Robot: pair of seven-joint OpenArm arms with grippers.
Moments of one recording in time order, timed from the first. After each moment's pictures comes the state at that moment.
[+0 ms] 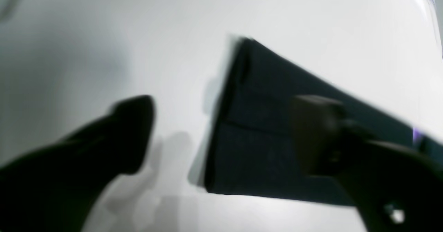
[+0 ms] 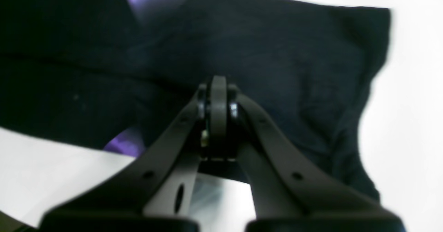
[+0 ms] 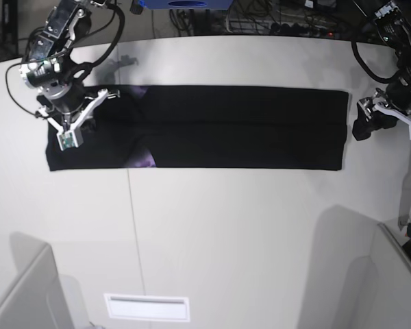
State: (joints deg) left arm 14.3 -15.6 -48.5 93.7 -53.0 -26.5 65.5; right arm -14.2 -6.0 29.6 112.7 7.6 40.3 -57.0
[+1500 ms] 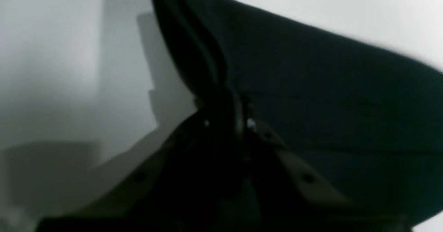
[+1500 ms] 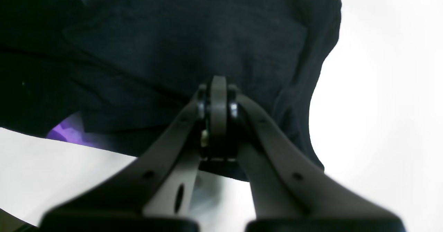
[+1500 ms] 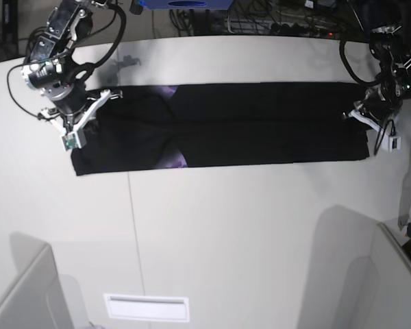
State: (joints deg) left arm 12.0 -21.0 -30.8 82.9 -36.7 -23.9 51.0; right arm -14.1 -6.0 28.7 112.7 7.7 40.3 -56.9
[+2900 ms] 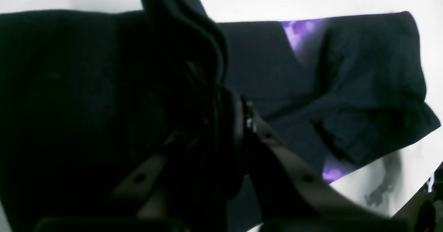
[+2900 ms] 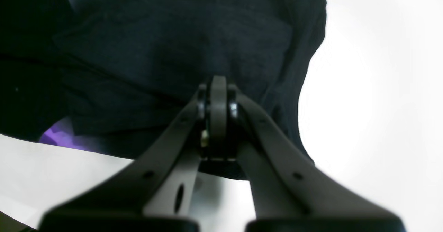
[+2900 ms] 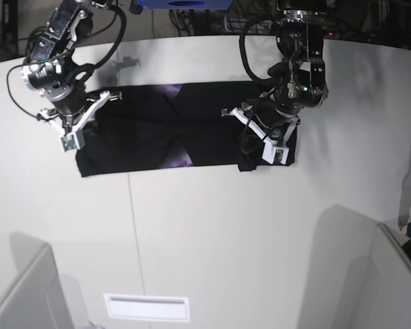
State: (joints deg) left arm 11.9 0.7 -3.0 101.3 -25.5 -11.1 54.5; right arm -13.7 -6.4 29.0 112.7 7.7 40.3 -56.9
